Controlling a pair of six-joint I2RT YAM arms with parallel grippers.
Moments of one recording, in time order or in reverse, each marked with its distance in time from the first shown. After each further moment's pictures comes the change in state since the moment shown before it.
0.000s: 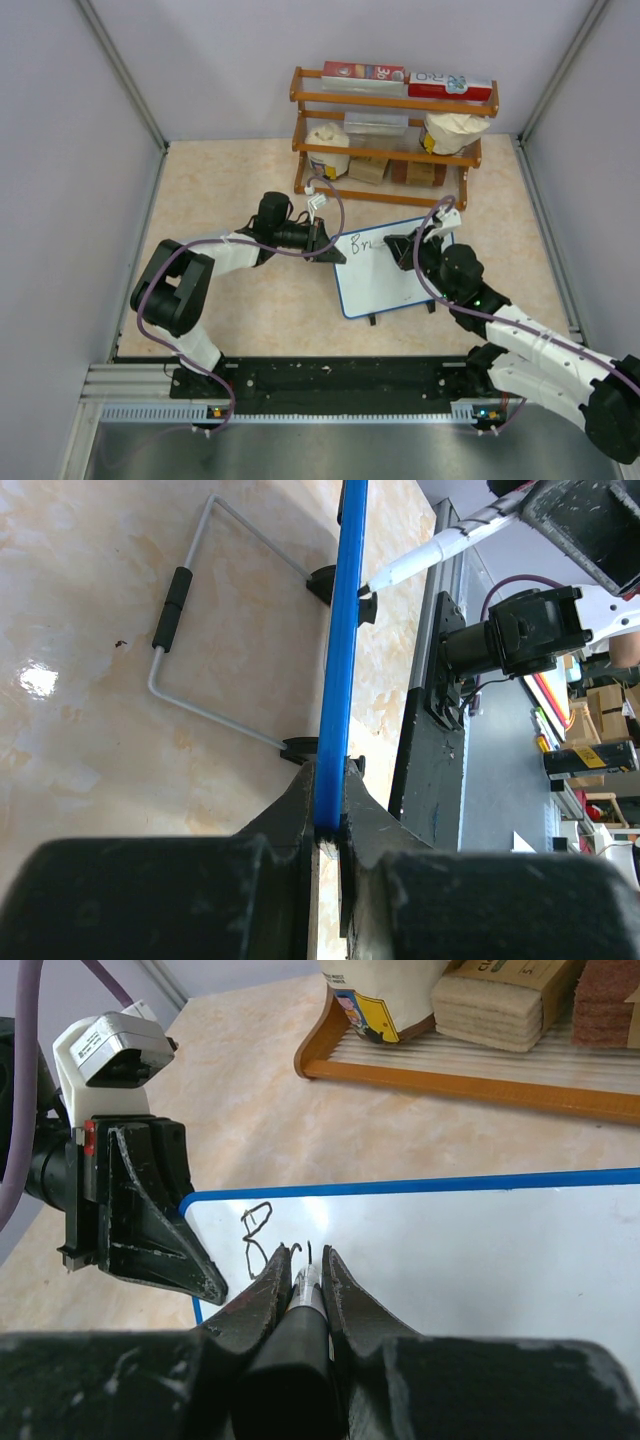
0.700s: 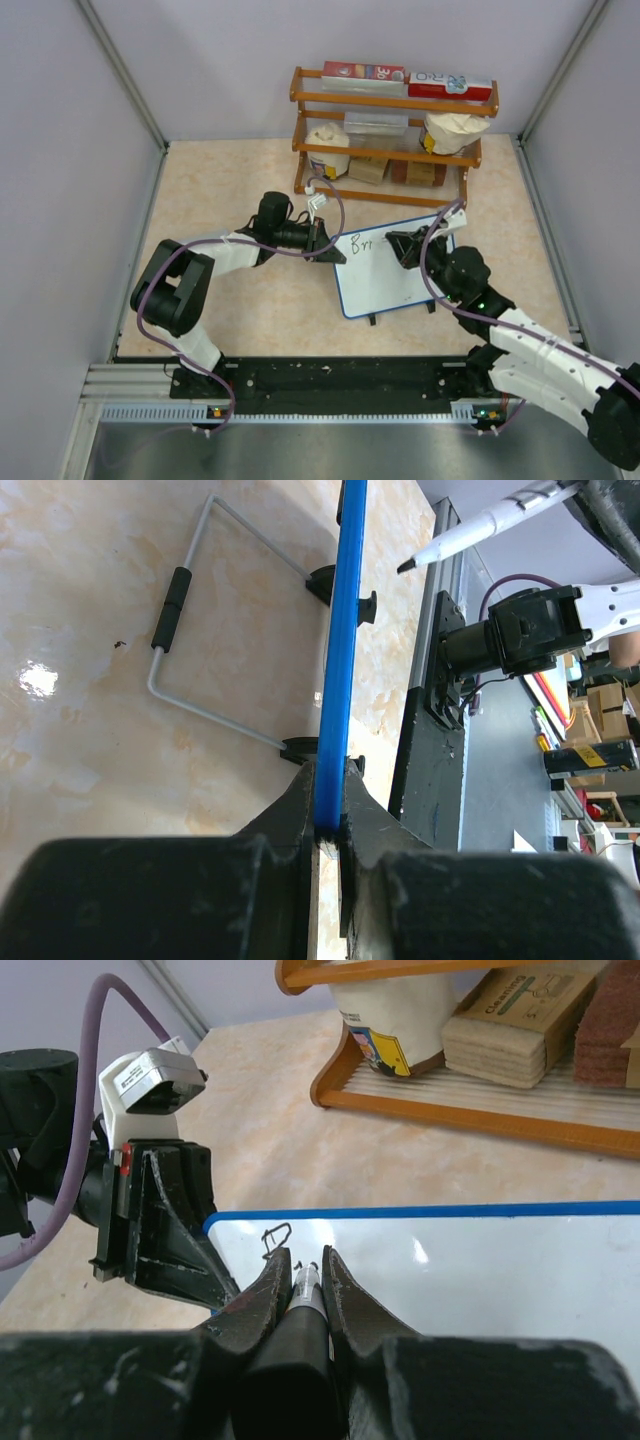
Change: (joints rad) left arm 0.000 0.000 0.002 -0.002 0.001 0.003; right arm 0.000 -0.057 -0.014 0.029 -0.010 -0.008
